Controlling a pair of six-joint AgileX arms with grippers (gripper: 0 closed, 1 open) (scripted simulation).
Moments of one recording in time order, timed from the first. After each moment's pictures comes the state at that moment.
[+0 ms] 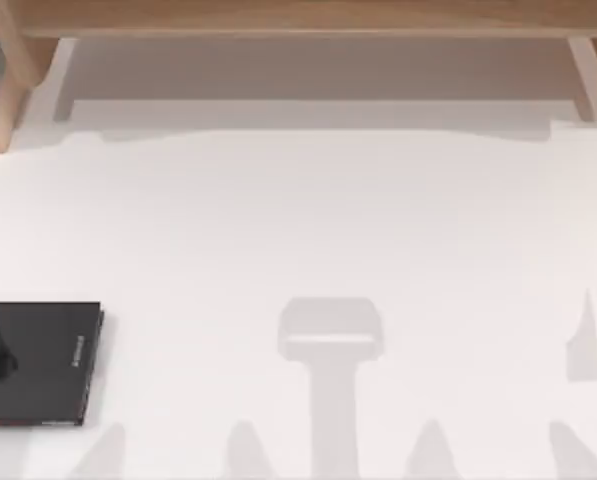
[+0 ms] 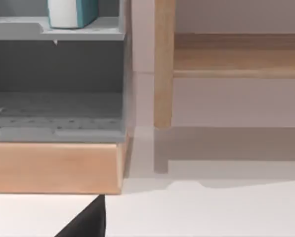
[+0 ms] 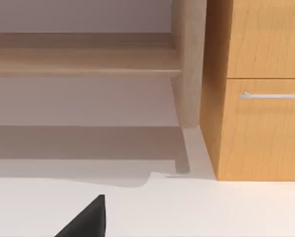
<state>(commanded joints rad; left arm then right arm) 0.00 0.00 0.00 0.00 0.00 0.00 0.00 0.00 0.00 0.00 0.00 0.00</state>
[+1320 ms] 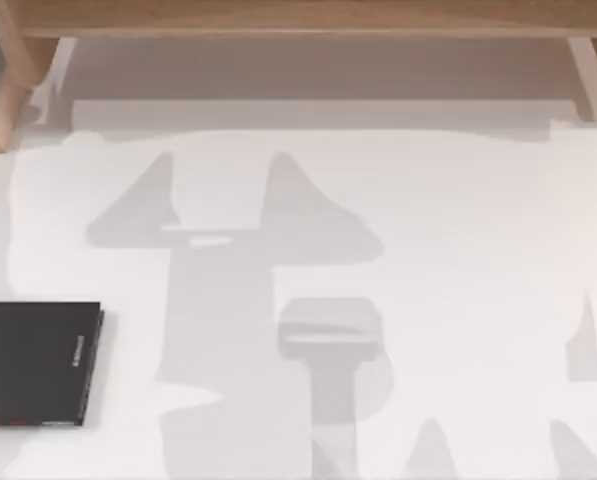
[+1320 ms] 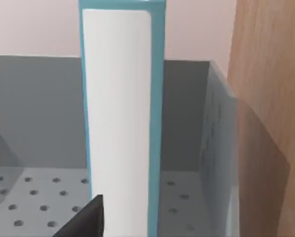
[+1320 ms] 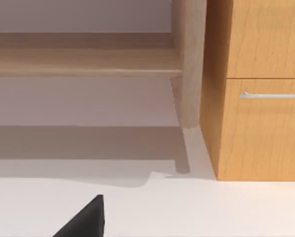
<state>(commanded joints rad) 0.25 1.59 1.06 0.49 0.27 0.00 0.00 0.00 0.00 0.00 0.00 0.00</state>
